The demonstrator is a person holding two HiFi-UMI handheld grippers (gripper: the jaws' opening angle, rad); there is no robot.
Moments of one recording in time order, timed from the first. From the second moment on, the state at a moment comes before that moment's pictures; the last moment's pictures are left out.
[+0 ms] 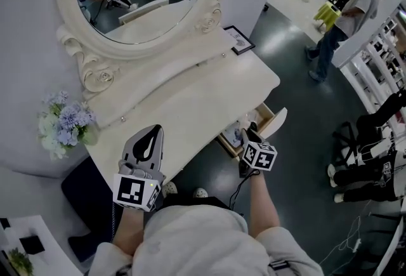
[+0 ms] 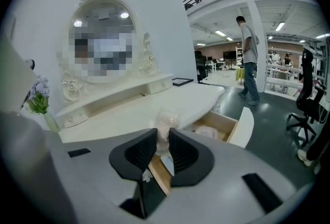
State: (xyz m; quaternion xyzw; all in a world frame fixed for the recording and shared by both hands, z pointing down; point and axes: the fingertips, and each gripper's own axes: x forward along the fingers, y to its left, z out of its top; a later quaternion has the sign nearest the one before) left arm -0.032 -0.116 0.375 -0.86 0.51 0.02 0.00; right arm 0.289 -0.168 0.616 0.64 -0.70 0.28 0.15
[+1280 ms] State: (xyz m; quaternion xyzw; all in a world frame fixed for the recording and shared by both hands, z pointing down) left arm -0.036 -0.124 0.373 -0.85 0.53 0.02 0.01; right arm 0.295 -0.182 0.638 0.64 -0.69 0.30 0.17
